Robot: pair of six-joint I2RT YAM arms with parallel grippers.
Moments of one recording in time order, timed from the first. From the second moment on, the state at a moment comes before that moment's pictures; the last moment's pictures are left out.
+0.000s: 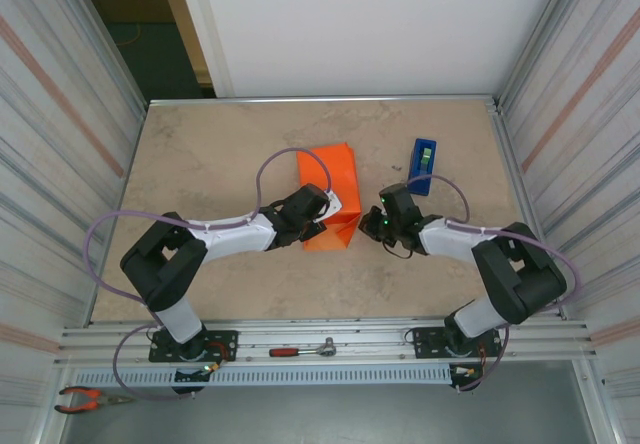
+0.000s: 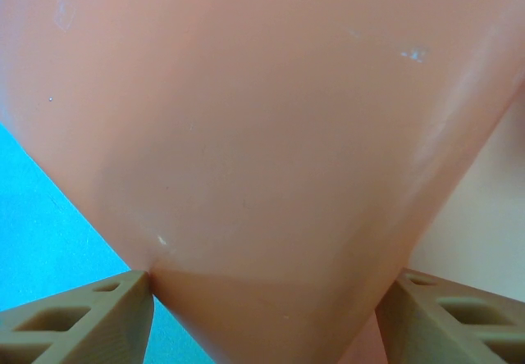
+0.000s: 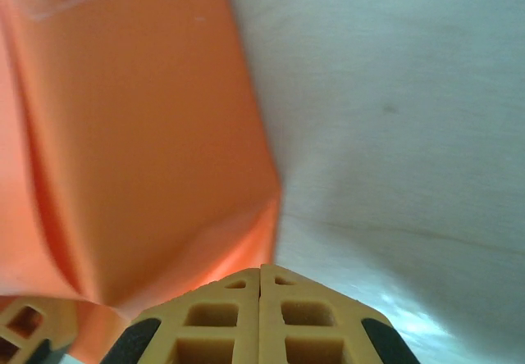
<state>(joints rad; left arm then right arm) -0.84 1.69 0.94 -0.13 -0.38 0.40 0.54 1.52 0.63 0.03 -0.18 0.98</state>
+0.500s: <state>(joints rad) -0.84 1.69 0.95 -0.14 -0.37 0.40 0.64 1.69 0.71 0.13 -0.17 1.03</state>
